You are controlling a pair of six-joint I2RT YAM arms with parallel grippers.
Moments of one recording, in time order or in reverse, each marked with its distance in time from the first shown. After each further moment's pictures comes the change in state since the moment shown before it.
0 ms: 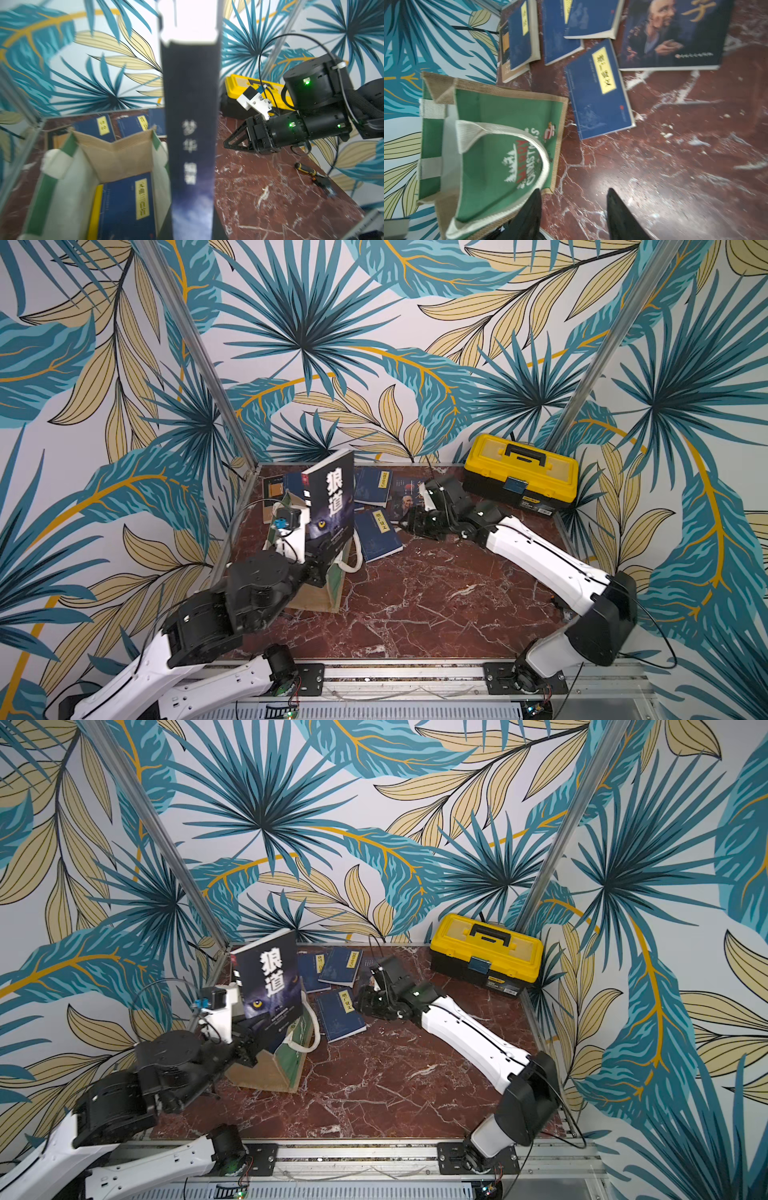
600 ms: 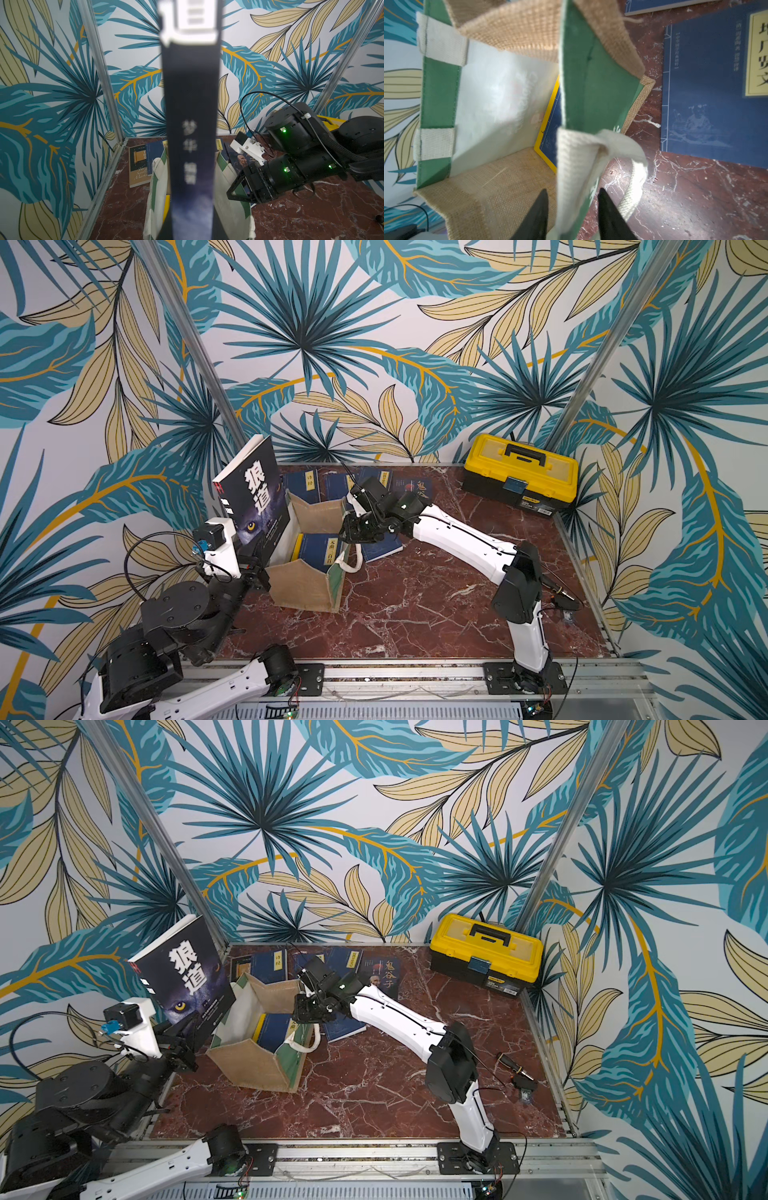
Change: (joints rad) left arm 0.001 -0.151 0.059 -0.125 -0.239 0.132; right arm 0.196 0.400 0.428 -0.128 -0.059 -0.051
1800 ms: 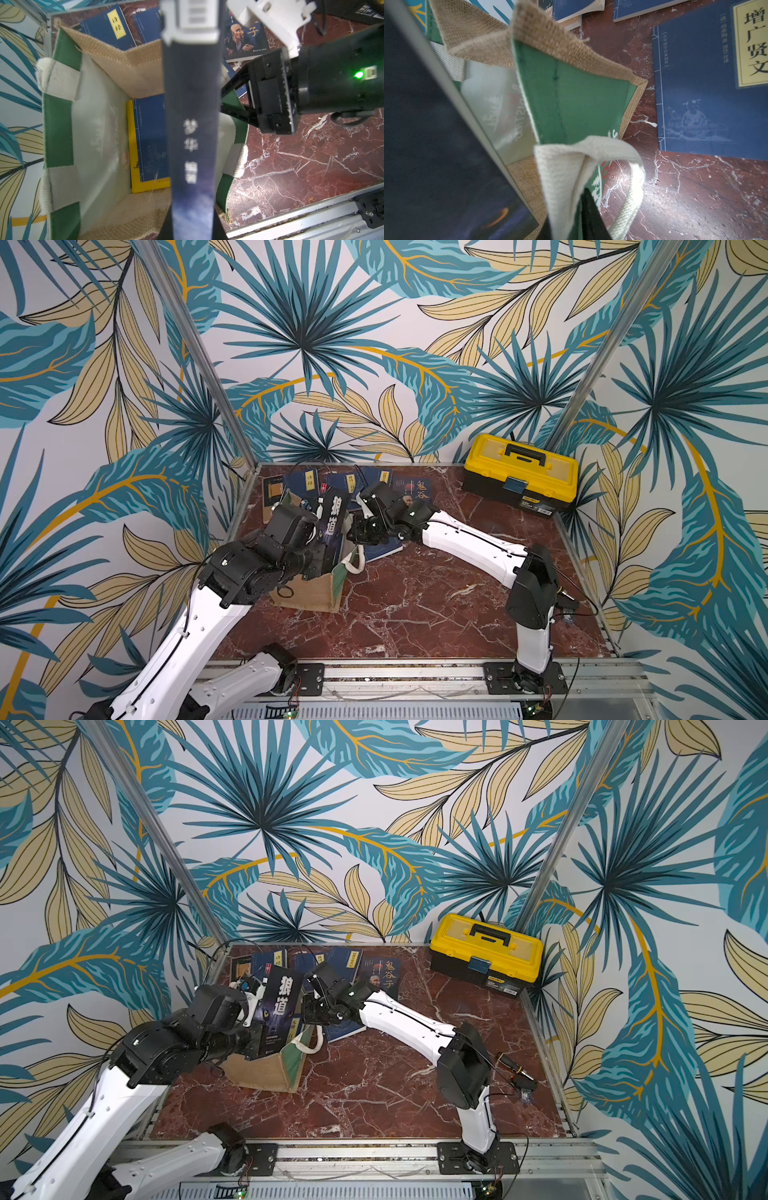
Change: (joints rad) left arm 0.437 0.510 0.138 -0.369 0.686 -0.110; right arm -0.016 -0.087 -0.169 0.163 0.010 0.082
